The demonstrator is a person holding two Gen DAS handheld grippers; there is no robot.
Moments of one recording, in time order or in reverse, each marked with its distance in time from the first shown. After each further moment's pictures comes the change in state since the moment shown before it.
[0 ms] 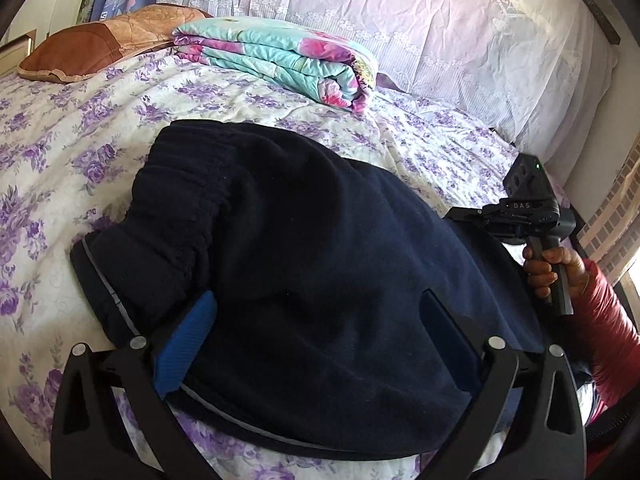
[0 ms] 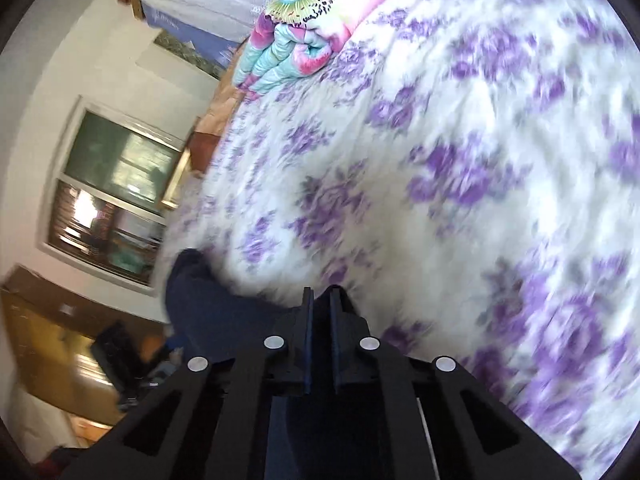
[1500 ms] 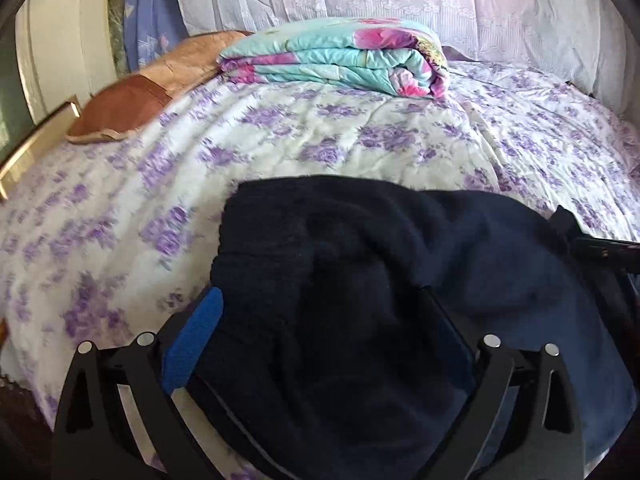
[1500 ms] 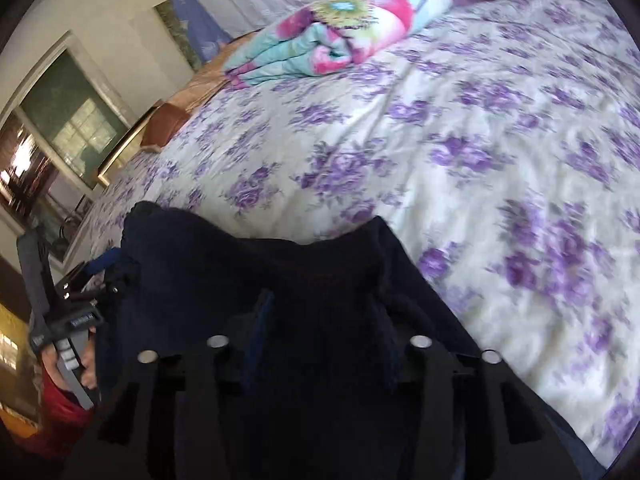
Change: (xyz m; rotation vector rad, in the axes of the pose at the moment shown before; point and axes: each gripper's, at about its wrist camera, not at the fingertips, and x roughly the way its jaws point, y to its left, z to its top) left arm 0.022 -0.001 0.033 0.153 0.029 0.414; right arm -0.003 0.067 -0.065 -0.153 -0.175 -0.329
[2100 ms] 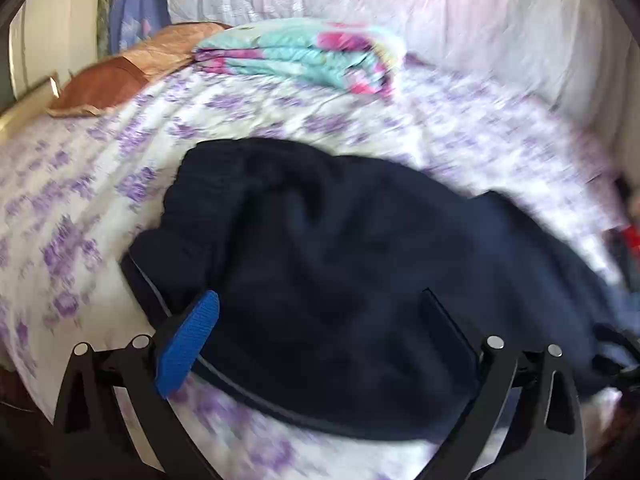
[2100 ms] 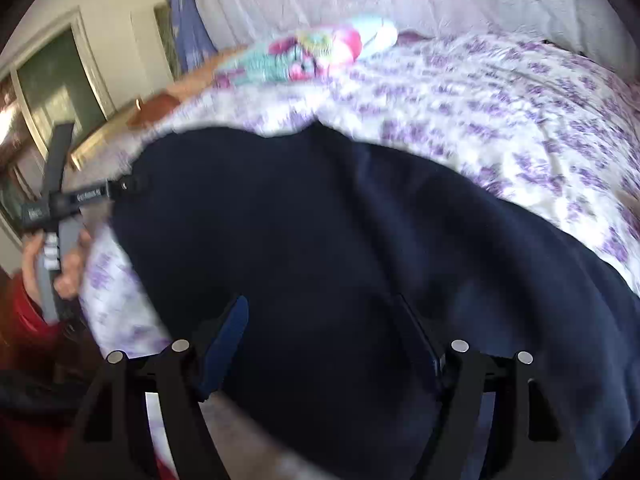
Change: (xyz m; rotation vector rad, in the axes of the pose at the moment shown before) left arm -0.049 -0.017 -0.033 -0.065 0.009 -0.222; right arm -0.130 0.030 -0.159 -0.096 -0.147 -0.198
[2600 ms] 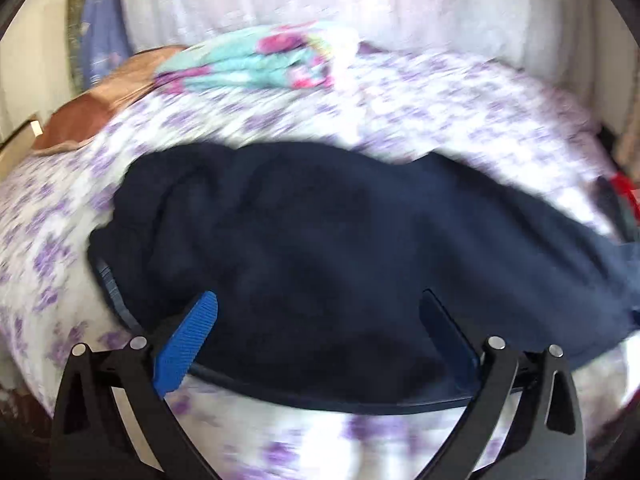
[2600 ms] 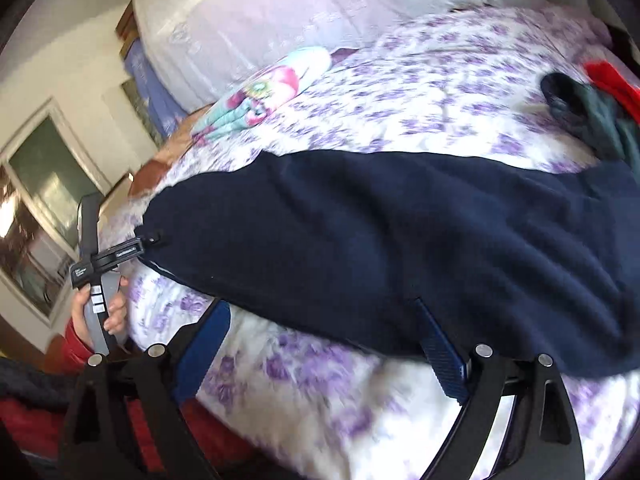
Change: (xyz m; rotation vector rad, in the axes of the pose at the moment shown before) left arm -0.010 -0.077 -0.017 0.171 -0.015 0.002; right arm -0.092 -0.086 -0.065 0.316 -0.078 0.017
